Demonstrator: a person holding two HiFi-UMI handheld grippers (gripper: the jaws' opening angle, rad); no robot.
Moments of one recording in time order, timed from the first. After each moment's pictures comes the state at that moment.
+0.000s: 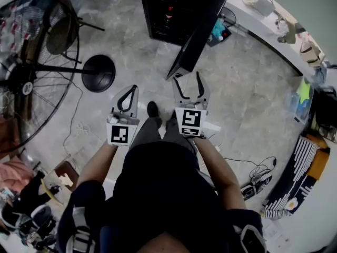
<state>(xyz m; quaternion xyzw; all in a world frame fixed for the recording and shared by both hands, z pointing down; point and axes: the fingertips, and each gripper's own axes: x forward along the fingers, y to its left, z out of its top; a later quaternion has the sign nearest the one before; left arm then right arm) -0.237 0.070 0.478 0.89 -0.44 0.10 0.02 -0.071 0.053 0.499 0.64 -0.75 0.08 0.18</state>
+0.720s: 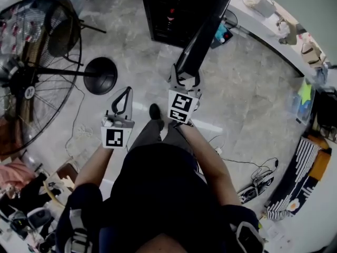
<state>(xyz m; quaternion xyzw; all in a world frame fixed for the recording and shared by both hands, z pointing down) -0.265 0.055 0.459 0.89 -0.44 0.10 0.00 -0.070 -0.004 0.515 0.72 -0.67 0.09 0.16</state>
